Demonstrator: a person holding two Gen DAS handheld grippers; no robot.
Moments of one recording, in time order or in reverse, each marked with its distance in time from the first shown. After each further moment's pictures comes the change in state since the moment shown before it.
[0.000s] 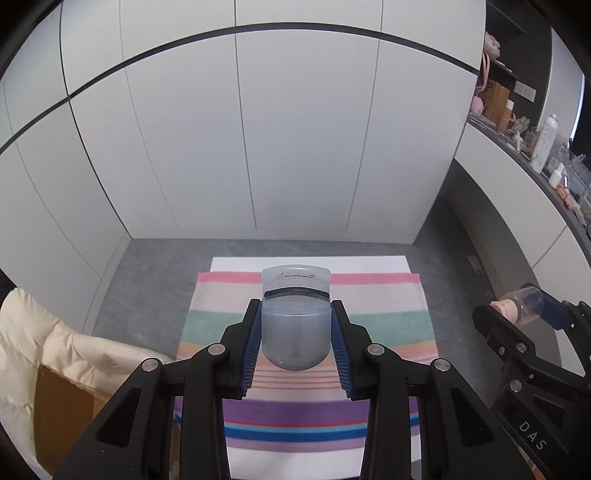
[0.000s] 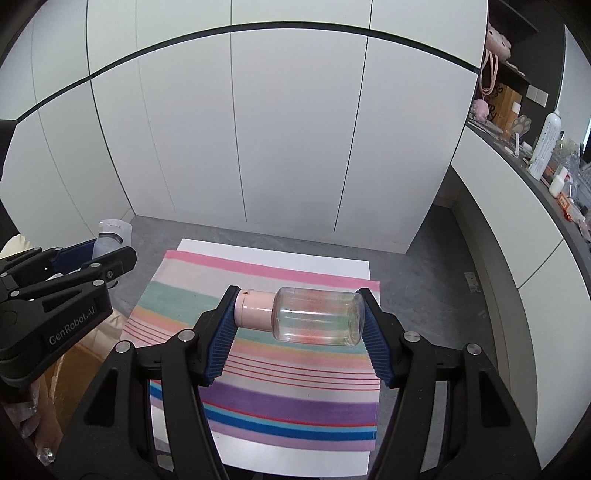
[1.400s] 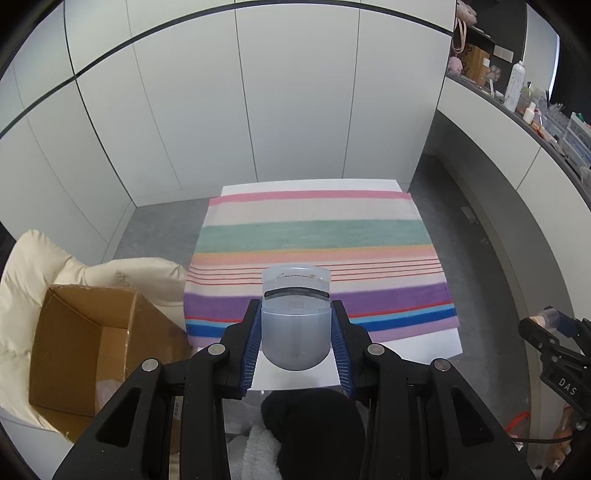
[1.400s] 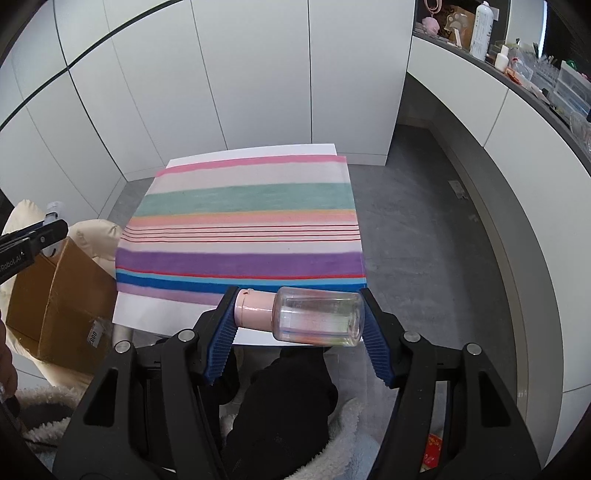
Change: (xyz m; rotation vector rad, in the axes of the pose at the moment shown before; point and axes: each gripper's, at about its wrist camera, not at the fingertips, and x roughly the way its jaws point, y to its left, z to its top) left arm -0.063 0.020 -0.185 0.056 0.081 -0.013; right arm -0.087 -0.046 -0.218 0.164 0.173 -0.011
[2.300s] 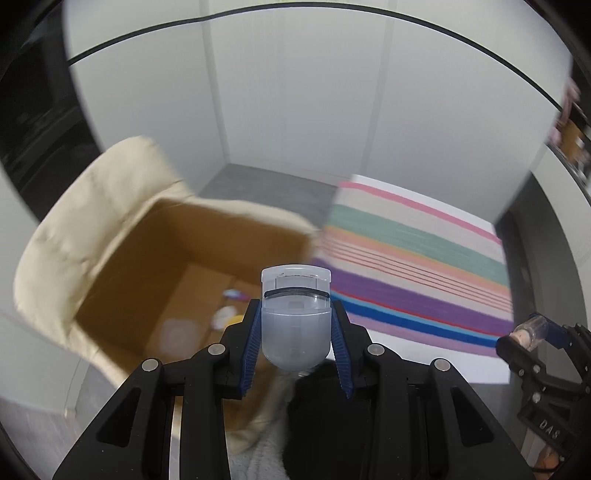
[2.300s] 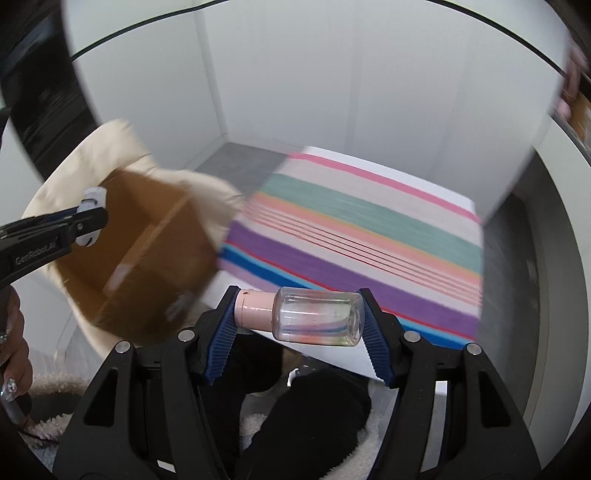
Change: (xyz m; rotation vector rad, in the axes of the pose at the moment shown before) left arm -0.043 0.203 -0.079 -0.351 0.001 0.221; right arm 0.007 0.236 0.003 -0.418 -0.001 0.266
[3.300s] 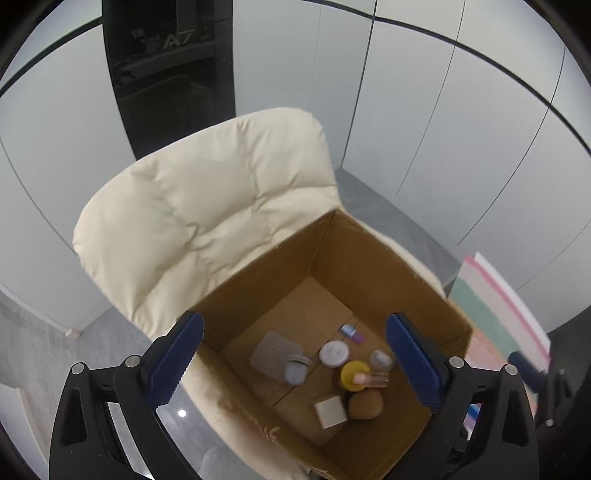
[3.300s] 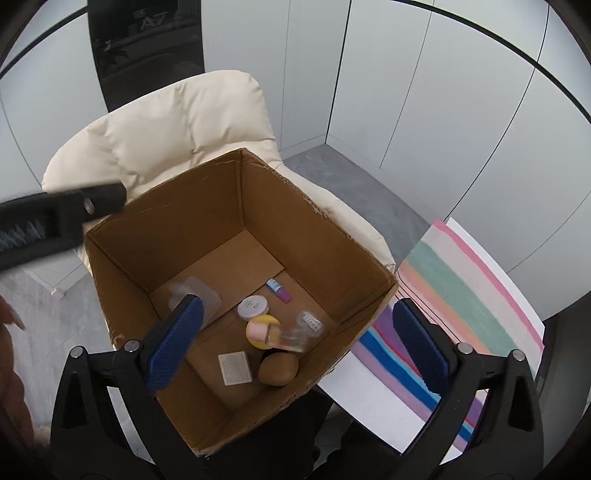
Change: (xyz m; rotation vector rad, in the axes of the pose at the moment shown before) left arm 0.026 0.197 0.035 -0.403 -0.008 0.184; right arm 0.101 0.247 0.083 -0.352 0.005 0.113
